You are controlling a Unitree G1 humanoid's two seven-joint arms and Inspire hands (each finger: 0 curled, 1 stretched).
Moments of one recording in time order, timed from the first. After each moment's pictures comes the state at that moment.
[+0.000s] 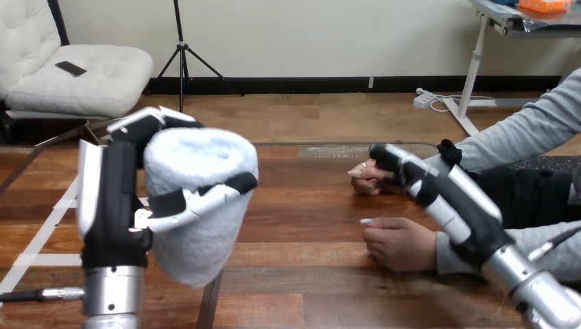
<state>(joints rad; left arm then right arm) 0.12 0.18 -0.02 -0.18 0.19 -0.44 0.23 -0.30 -0.37 -0.06 0.77 0.10 -0.70 0.54</state>
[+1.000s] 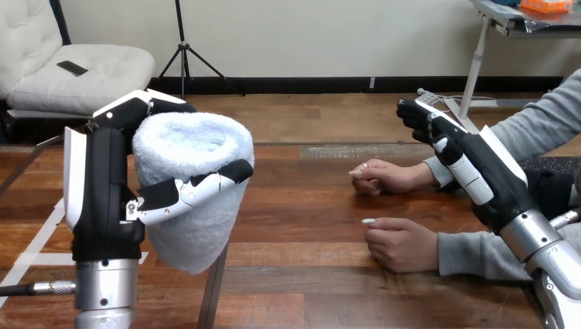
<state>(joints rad) 0.11 0.16 0.02 -0.19 0.19 -0.47 0.19 -0.42 -0.41 -0.11 0.88 0.10 -0.73 0.50</state>
